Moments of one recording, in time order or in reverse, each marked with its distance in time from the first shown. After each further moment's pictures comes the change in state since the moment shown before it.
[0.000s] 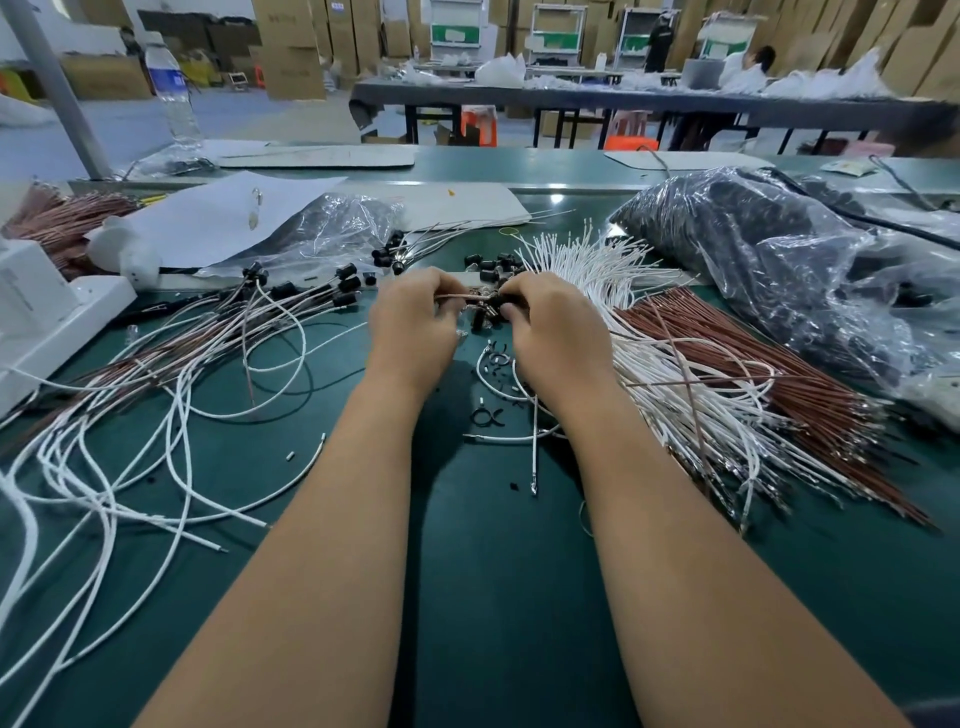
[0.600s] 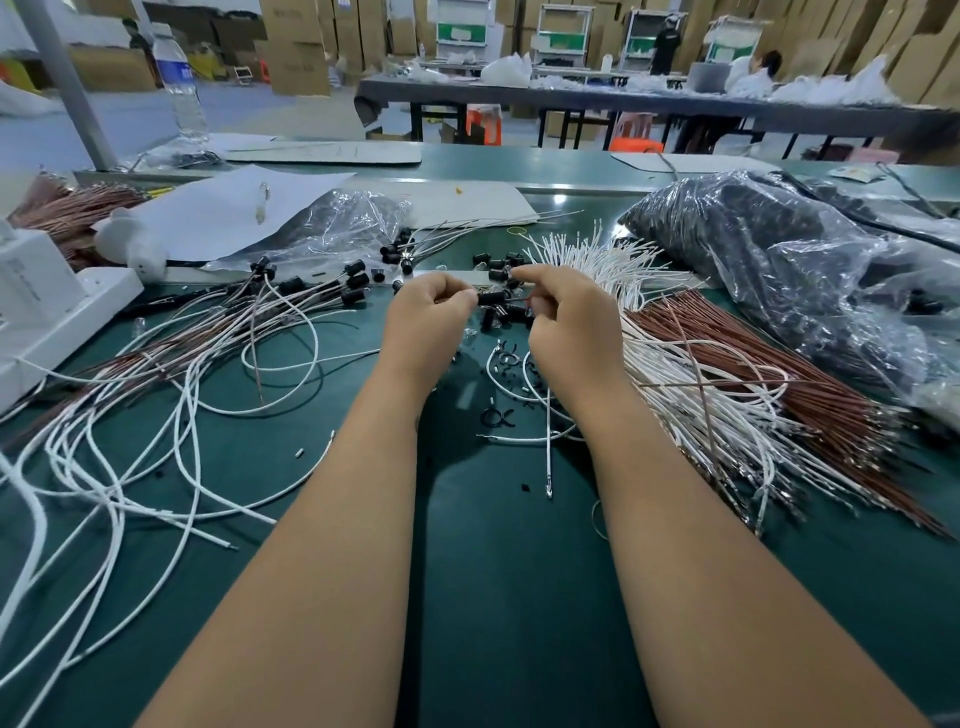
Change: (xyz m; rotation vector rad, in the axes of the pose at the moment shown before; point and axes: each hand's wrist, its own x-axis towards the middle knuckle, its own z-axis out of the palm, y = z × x) left_hand -0.003 0.003 -0.002 -0.460 -0.098 -0.279; right_hand 0.000 -0.002 -0.001 0.217 0.095 0.057
